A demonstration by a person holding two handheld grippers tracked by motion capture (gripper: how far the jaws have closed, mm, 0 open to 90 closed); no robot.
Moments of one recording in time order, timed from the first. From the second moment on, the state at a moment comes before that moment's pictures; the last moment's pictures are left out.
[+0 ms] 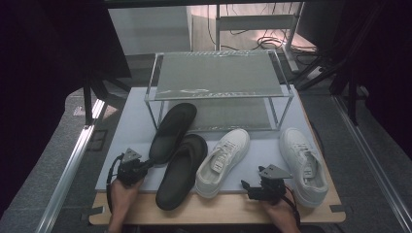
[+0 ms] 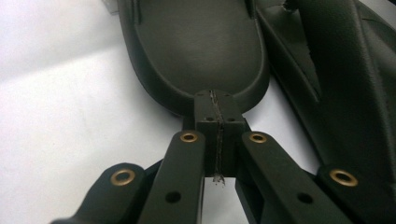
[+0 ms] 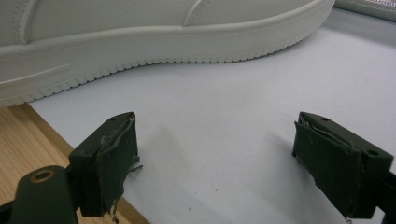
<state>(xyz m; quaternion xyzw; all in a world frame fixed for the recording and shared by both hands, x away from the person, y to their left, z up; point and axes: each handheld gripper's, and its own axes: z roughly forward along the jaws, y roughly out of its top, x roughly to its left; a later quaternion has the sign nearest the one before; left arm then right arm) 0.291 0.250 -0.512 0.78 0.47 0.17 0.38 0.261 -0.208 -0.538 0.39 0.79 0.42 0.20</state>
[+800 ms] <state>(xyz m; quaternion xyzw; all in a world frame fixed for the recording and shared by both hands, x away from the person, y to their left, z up) 0.311 0.230 -0.517 0.78 0.47 0.17 0.37 0.261 -0.208 -0.538 0.39 0.79 0.42 0.20</state>
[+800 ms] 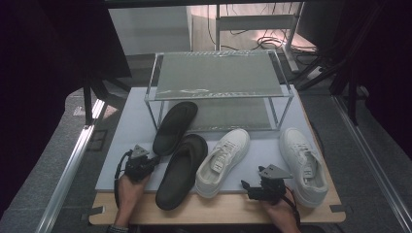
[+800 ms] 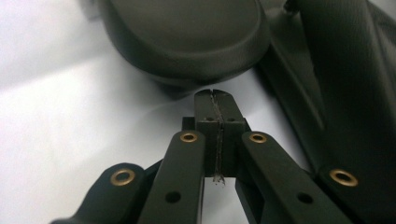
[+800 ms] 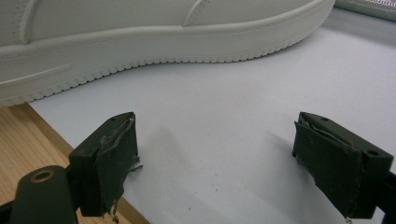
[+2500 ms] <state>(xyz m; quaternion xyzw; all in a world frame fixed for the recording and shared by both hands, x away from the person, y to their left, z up) 0.390 0.183 -0.507 0.81 0.44 0.19 0.33 0.261 -0.208 -0.538 0.39 0.79 0.42 0.20</state>
